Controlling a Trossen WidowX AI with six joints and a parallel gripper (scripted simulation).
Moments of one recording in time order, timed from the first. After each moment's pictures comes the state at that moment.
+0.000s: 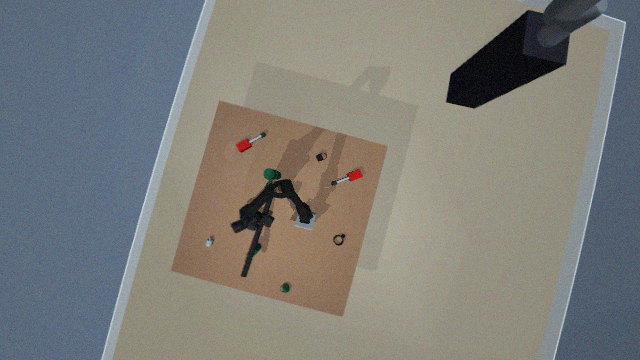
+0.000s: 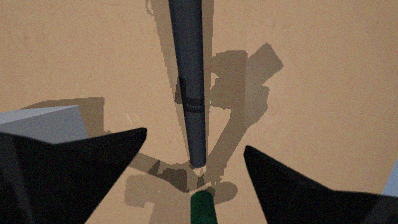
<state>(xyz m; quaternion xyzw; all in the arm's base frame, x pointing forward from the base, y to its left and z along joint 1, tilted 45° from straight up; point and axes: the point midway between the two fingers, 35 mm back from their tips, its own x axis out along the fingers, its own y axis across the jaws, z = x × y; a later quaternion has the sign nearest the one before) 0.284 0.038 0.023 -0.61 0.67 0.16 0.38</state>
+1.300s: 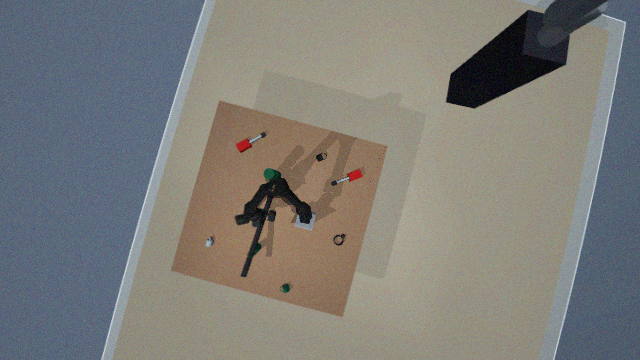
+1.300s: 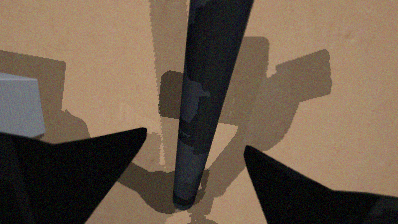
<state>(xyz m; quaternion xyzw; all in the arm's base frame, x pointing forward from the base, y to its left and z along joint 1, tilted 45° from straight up) 0.286 -0.018 -0.038 -0.62 0.68 0.26 0.30</state>
